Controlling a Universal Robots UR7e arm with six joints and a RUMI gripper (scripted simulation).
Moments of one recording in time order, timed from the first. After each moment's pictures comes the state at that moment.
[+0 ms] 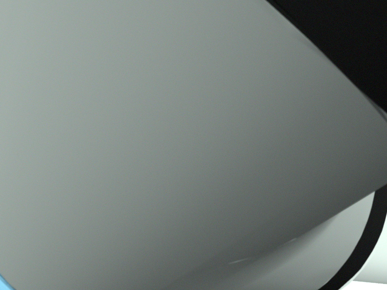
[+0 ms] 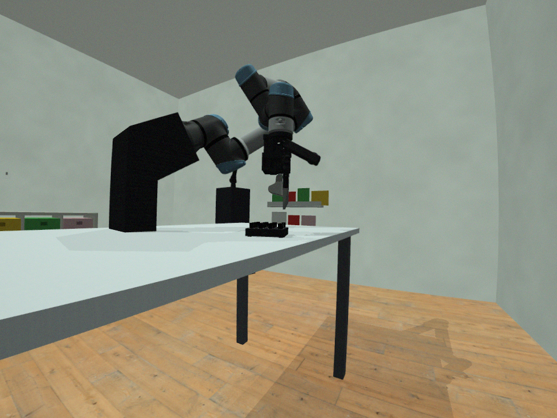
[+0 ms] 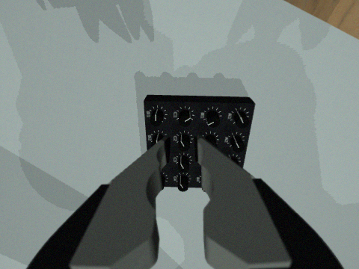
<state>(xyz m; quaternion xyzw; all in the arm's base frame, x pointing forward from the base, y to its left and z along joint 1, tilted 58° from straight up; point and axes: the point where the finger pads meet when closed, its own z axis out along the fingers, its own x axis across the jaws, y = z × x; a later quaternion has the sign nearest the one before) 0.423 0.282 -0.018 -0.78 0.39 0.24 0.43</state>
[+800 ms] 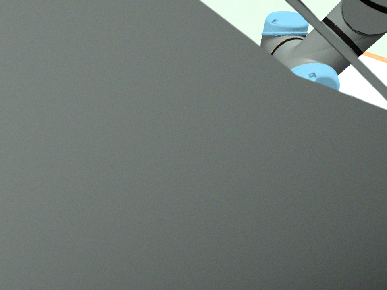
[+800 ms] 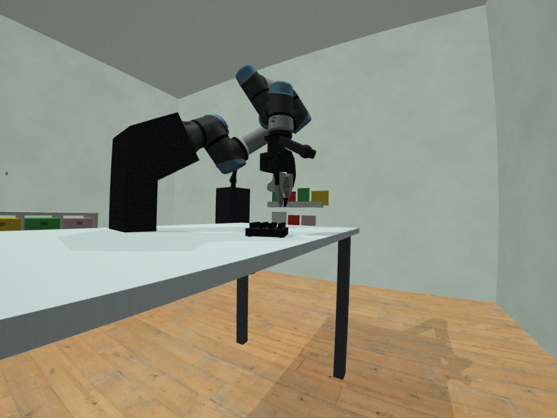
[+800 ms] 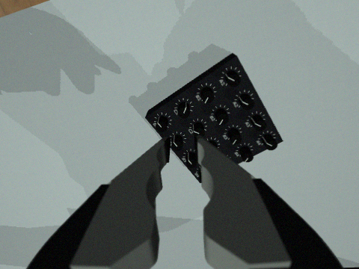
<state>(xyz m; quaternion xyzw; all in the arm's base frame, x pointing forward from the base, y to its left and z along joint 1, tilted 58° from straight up) 0.421 0.273 -0.018 -0.62 0.61 0.36 0.34</state>
